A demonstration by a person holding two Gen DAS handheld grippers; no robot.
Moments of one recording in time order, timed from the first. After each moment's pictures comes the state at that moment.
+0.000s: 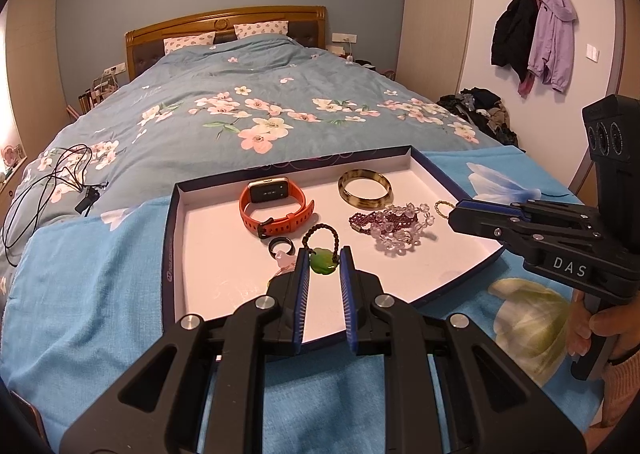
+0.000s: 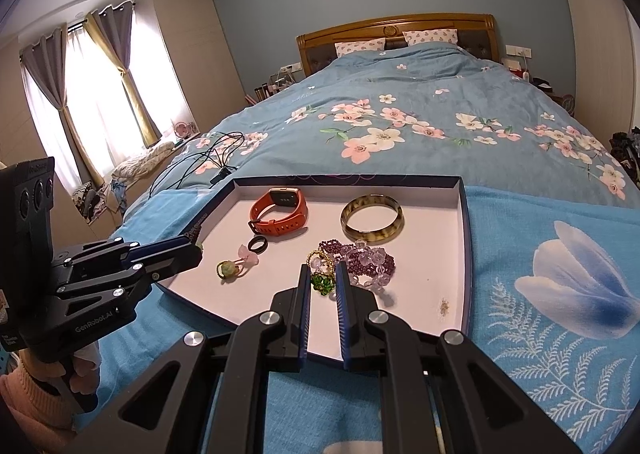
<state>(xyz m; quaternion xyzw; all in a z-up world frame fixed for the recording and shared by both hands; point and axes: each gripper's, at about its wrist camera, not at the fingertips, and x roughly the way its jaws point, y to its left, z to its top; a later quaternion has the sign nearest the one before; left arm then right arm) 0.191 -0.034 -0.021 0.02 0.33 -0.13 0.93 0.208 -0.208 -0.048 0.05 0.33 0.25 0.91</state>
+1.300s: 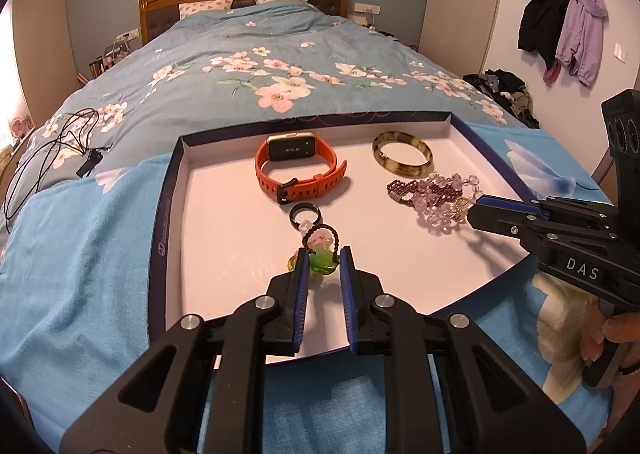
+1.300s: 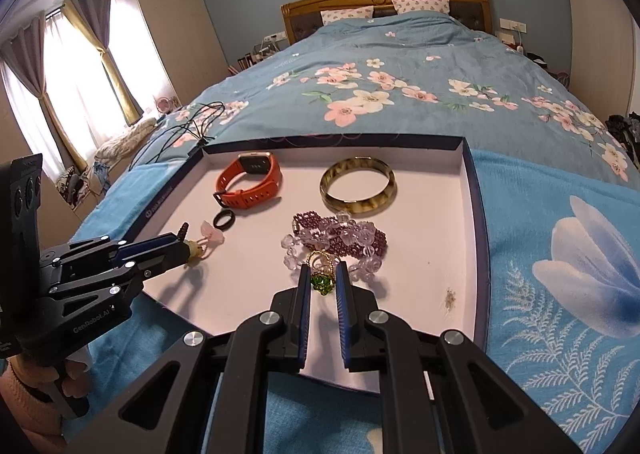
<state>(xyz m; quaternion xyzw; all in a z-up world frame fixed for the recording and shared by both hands) 0.227 -0.028 -0.060 0.01 0.40 -0.09 0.91 0.240 -0.192 -0.078 0.03 0.39 0.22 0.89</state>
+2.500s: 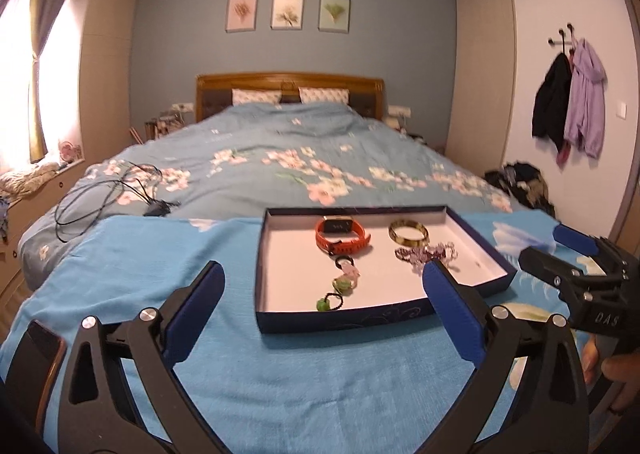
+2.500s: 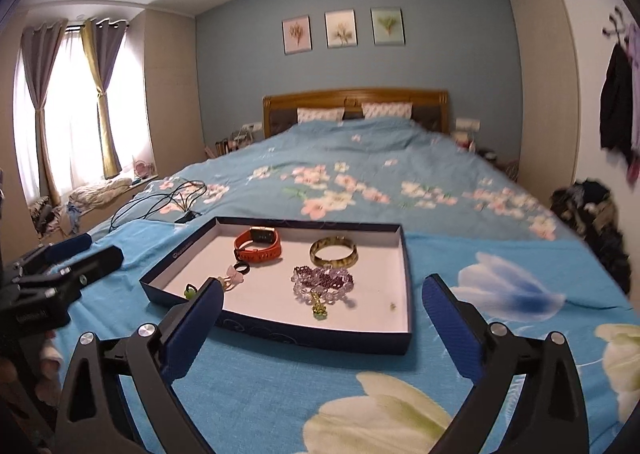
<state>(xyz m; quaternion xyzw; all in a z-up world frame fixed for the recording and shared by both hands) 0.083 0.007 0.004 -0.02 0.20 -0.02 0.98 0.116 -0.203 -0.030 0.00 0.19 0.14 0.97</state>
